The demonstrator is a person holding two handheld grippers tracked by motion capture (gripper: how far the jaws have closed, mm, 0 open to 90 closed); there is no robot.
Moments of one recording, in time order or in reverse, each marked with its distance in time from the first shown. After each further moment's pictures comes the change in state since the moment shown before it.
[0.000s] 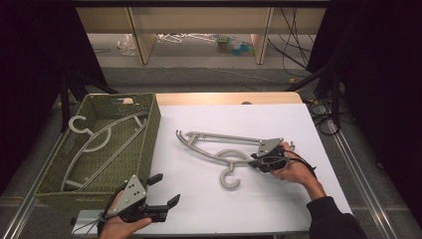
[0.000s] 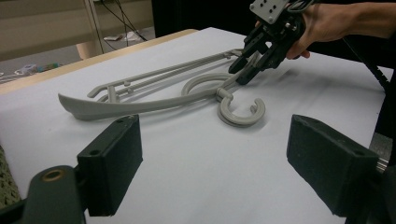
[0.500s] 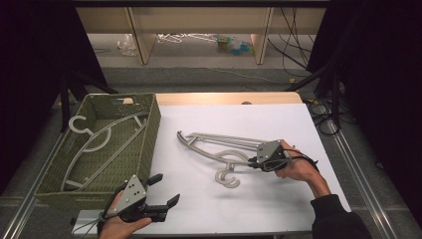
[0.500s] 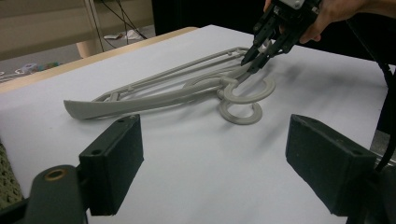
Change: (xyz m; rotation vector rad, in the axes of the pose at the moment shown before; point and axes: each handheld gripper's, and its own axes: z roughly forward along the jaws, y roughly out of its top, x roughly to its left) left arm 0.000 -0.001 0.000 0.008 0.002 -0.007; right arm 0.007 0.022 -0.020 0.007 0.098 -0.275
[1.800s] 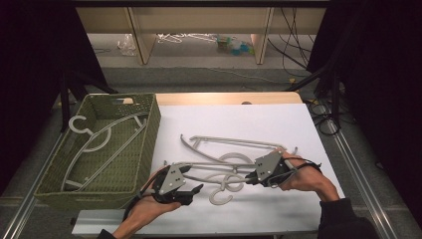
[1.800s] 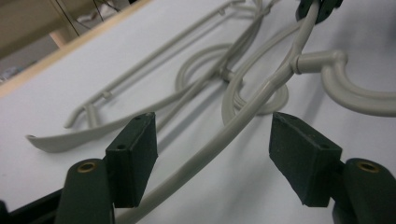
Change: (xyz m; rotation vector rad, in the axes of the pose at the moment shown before) left arm -0.008 0.014 0.085 0.202 -0.053 0.232; right arm 0.039 0.041 -0.036 -0.043 0.165 -0.158
